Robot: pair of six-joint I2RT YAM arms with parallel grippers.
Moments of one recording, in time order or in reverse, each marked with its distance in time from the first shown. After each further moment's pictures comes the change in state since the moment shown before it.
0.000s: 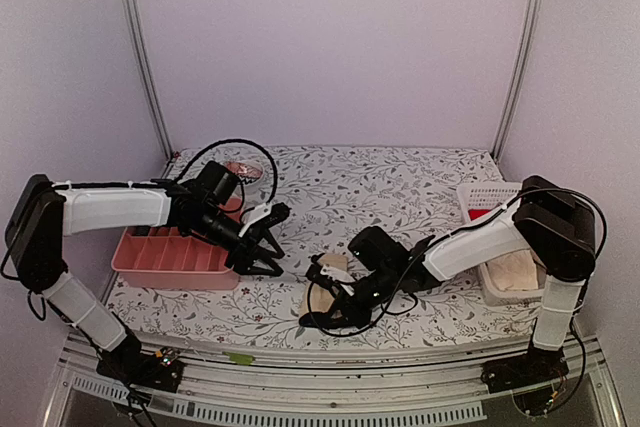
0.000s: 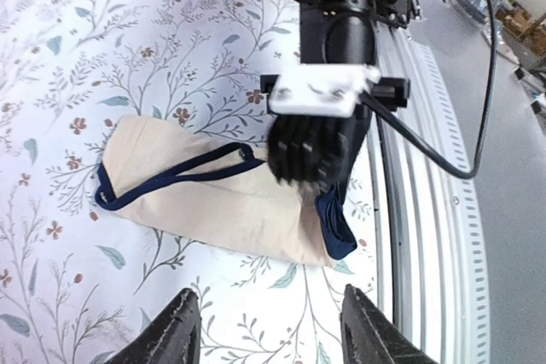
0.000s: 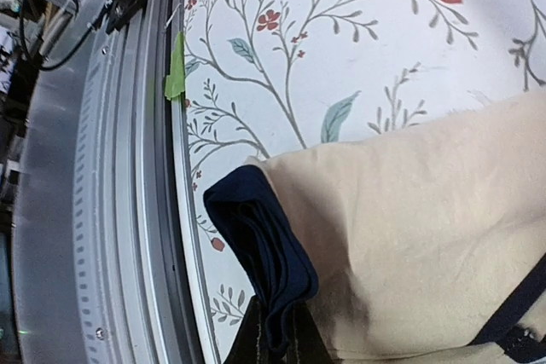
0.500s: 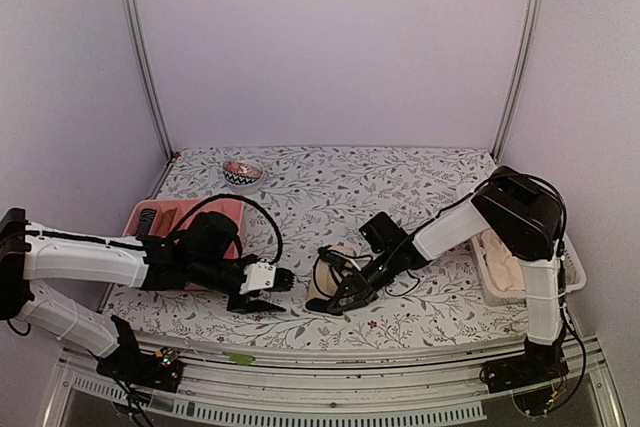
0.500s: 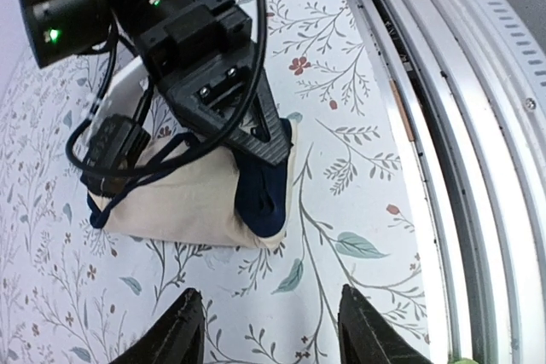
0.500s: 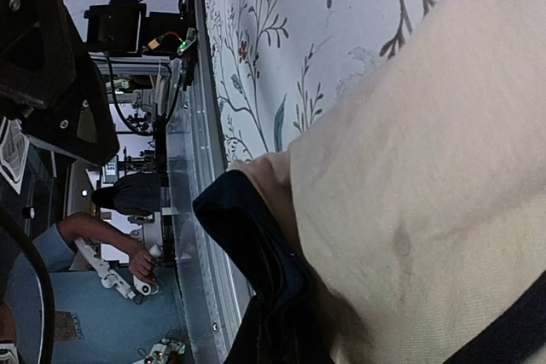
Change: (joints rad) left arm -0.293 -0.309 -0.410 0.415 -0.437 0.134; right arm -0.214 0.226 0.118 0.005 -0.520 0.344
